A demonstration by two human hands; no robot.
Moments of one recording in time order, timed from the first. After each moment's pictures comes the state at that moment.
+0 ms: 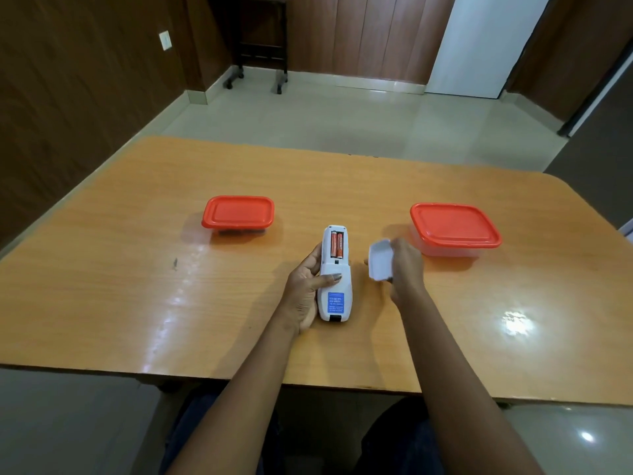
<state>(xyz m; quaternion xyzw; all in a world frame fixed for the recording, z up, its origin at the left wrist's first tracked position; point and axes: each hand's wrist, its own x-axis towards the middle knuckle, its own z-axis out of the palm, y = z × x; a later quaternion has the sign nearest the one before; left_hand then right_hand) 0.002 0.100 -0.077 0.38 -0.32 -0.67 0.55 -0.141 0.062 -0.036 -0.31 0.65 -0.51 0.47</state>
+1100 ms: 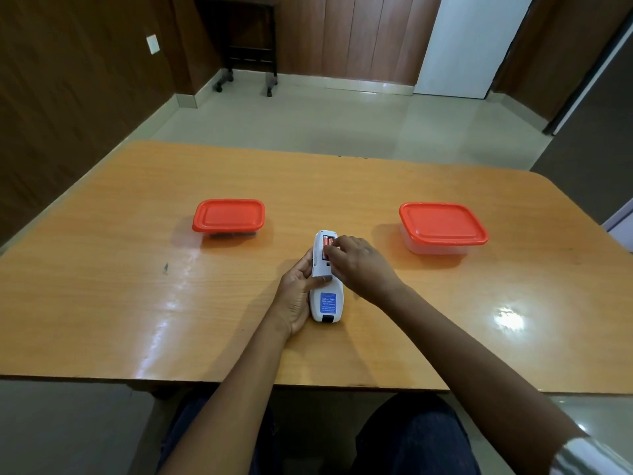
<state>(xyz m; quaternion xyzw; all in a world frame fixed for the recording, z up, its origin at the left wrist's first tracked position) 0.003 0.100 -0.076 0.39 -0.31 -0.69 0.53 -0.129 0.064 -0.037 -0.89 0.41 -0.16 -0.12</state>
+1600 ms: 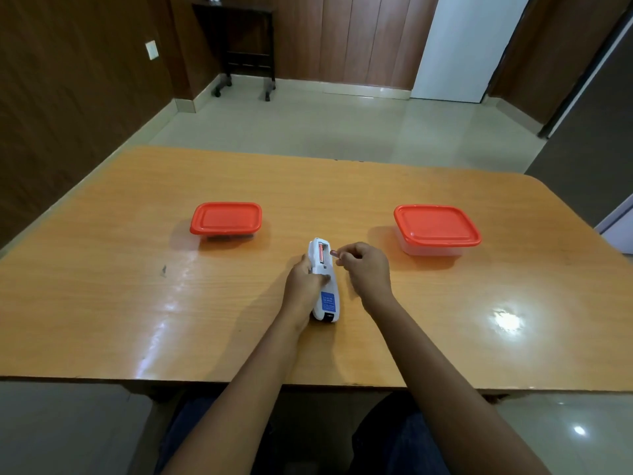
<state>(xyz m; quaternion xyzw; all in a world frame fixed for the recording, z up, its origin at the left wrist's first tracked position) -0.017 0.100 -0.055 0.59 -0.40 -0.53 0.45 -0.121 0.083 -0.027 -0.53 0.63 -0.42 0.38</state>
